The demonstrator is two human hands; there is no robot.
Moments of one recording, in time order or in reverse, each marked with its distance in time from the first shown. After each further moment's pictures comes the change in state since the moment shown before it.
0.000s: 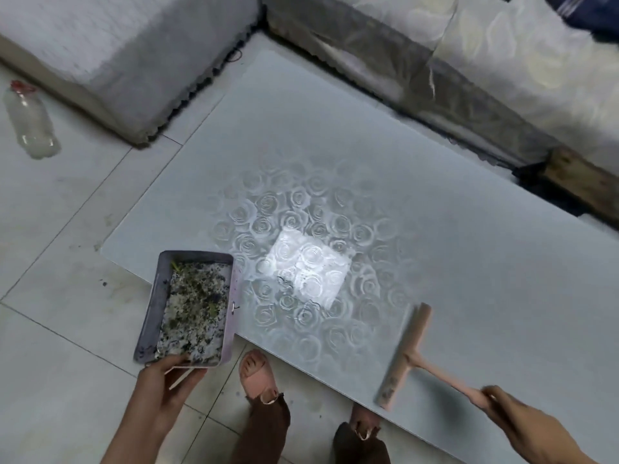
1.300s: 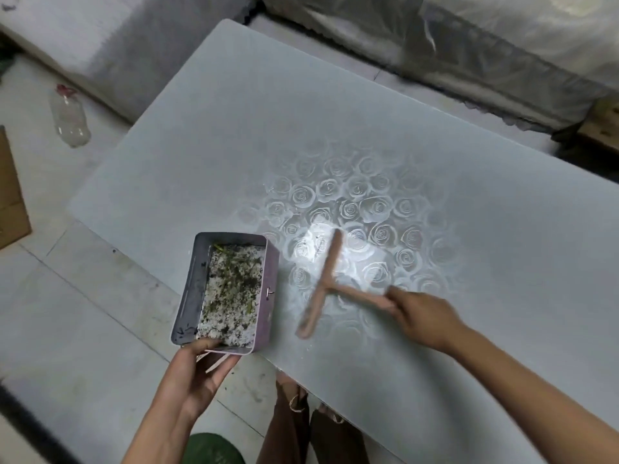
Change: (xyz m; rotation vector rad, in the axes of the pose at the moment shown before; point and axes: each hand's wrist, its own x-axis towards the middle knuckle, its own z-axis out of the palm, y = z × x) left_hand -0.100 -0.221 0.135 0.005 0.060 0.005; right_hand 0.136 0.065 -0.015 -0.003 0.091 -0.474
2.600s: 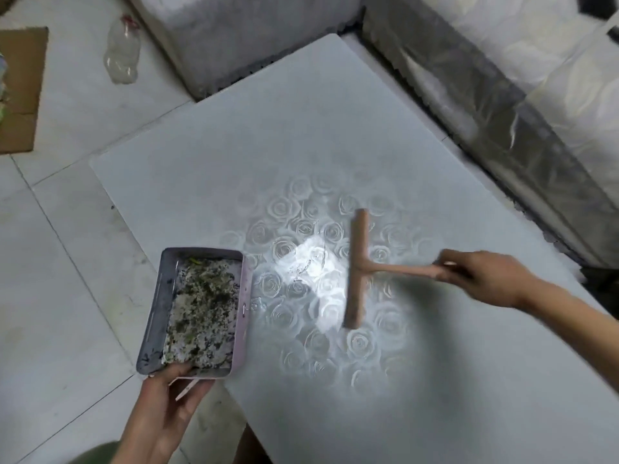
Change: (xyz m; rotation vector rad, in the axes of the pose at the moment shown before) left_hand 0.058 0.039 -0.019 -0.346 0.130 -0.022; right_hand 0.173 0.001 -0.200 -0.350 0.002 -0.173
